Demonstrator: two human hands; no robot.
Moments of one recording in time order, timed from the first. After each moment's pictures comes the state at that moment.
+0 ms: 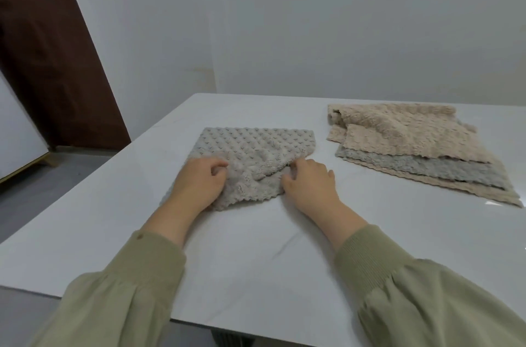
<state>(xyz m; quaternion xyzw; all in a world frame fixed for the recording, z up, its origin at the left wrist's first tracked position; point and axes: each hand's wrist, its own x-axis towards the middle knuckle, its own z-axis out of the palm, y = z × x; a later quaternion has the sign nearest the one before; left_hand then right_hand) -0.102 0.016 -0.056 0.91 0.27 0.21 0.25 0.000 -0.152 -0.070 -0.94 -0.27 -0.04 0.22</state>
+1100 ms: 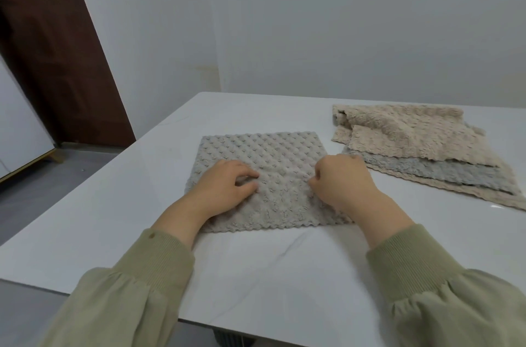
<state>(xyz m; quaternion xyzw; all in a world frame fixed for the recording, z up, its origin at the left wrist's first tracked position) -0.097 0.010 -0.062 0.97 0.09 0.13 0.19 0.007 -0.187 -0.029 -0.94 -0.33 -0.08 0.02</state>
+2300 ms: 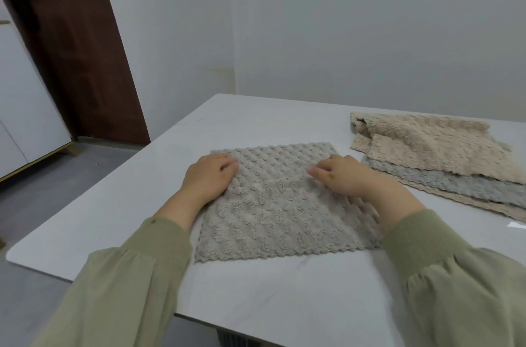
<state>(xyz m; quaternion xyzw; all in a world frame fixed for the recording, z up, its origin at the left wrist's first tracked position) -0.094 0.076 -0.078 0.94 0.24 0.15 0.21 0.046 -0.162 -0.034 -0.92 -0.38 0.09 0.10</state>
